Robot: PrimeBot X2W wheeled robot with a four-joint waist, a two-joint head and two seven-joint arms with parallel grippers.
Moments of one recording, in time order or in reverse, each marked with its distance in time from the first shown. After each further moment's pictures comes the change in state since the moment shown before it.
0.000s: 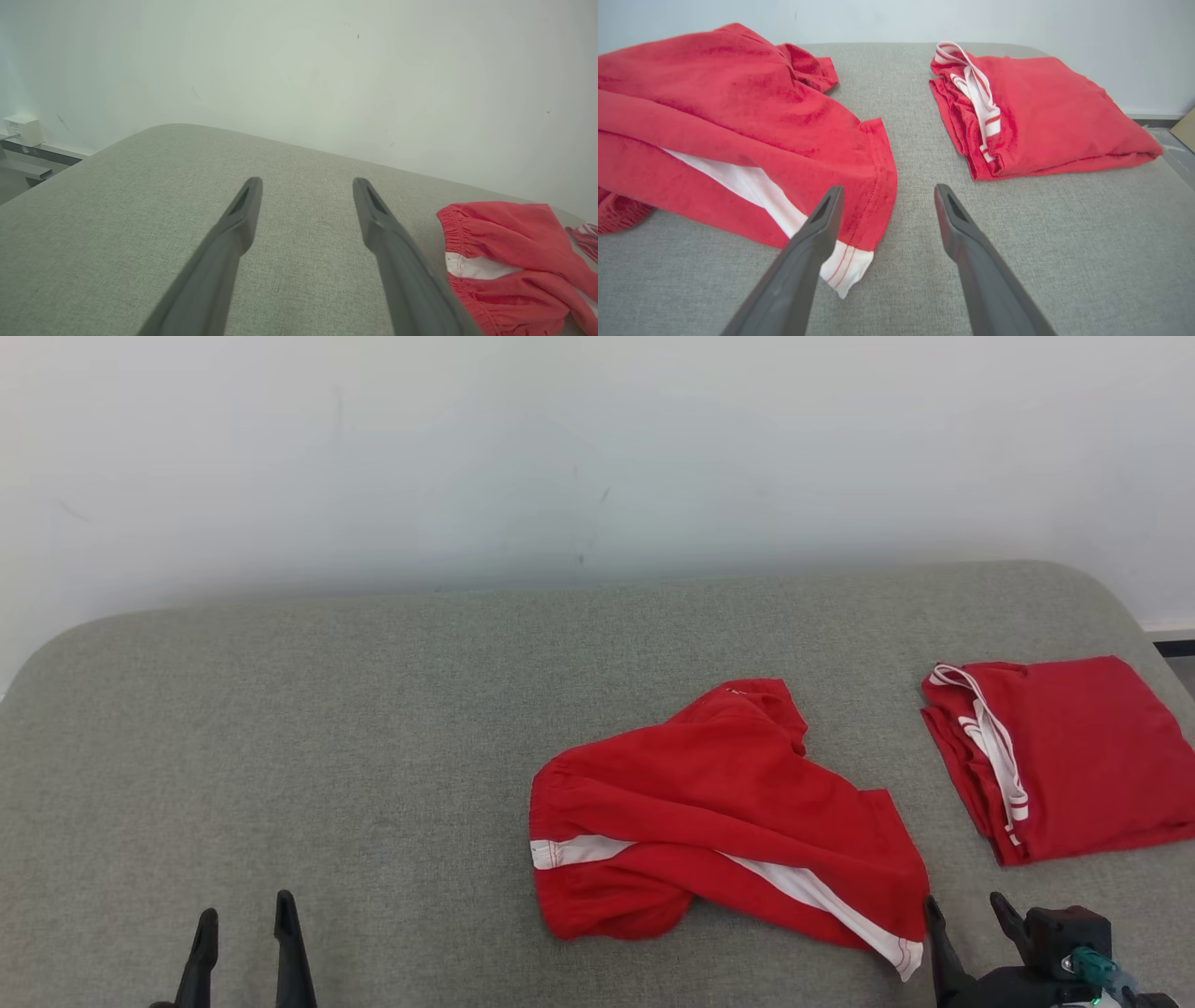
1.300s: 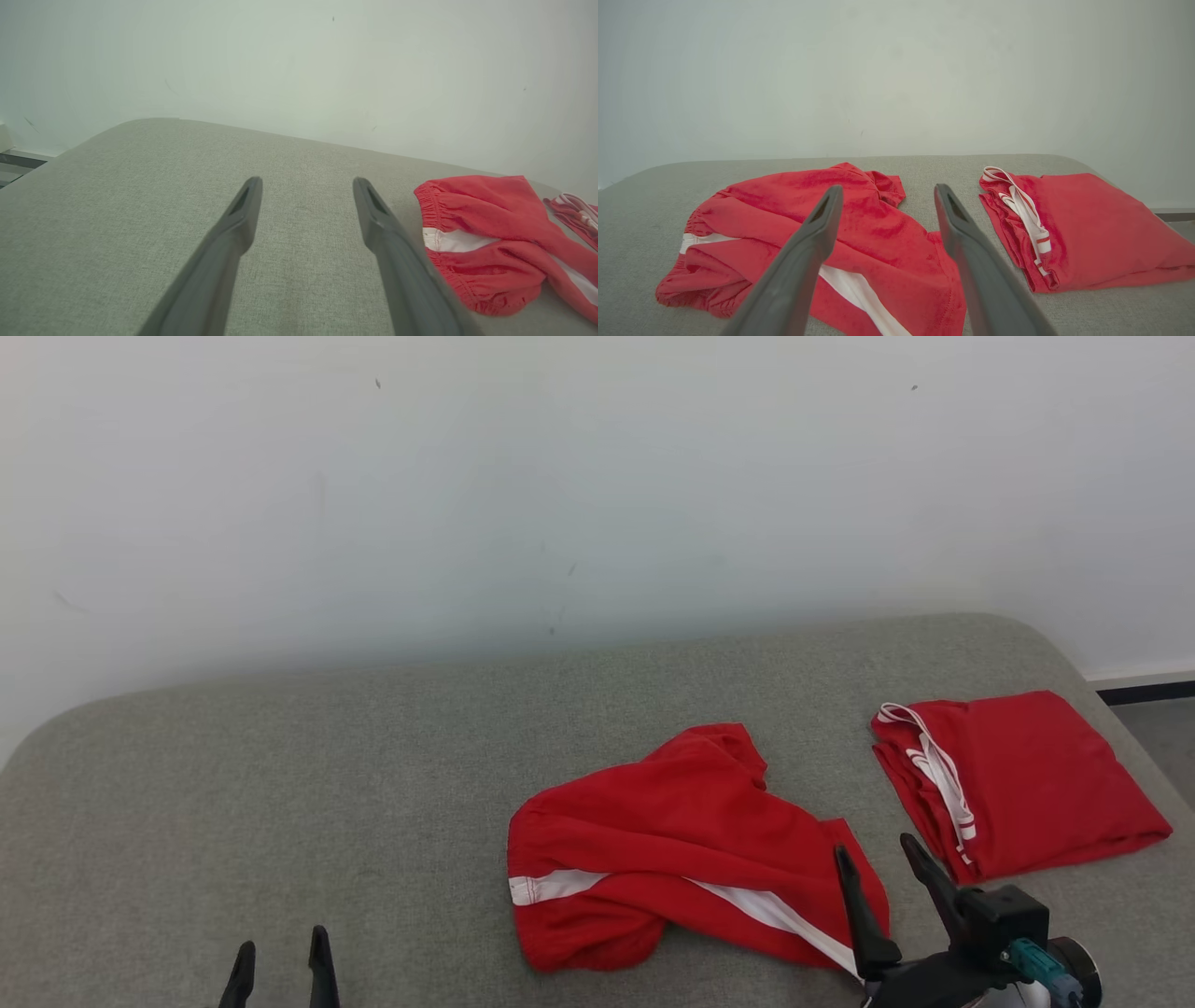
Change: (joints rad) left arm -0.040 0.000 -0.023 0.180 0.027 -0.015 0.000; right arm -0.066 0.003 0.192 -0.002 0.087 0.000 -0.229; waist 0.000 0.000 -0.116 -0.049
